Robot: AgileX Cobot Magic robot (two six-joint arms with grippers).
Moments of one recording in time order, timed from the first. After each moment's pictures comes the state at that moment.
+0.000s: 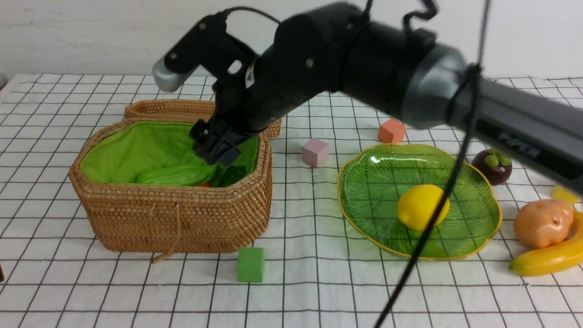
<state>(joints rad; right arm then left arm) 0.76 1.99 -2.02 0.08 0.87 -0.40 -0.80 0.27 -0.61 0.37 0.66 -0.52</state>
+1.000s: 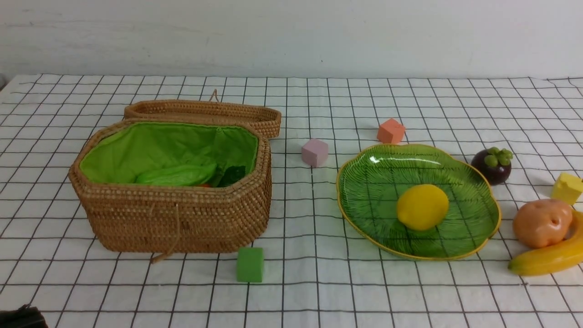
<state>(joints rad) -0.28 1.60 -1.11 0.12 0.80 0.28 -0.80 0.27 -0.61 -0.04 0.63 -0.16</state>
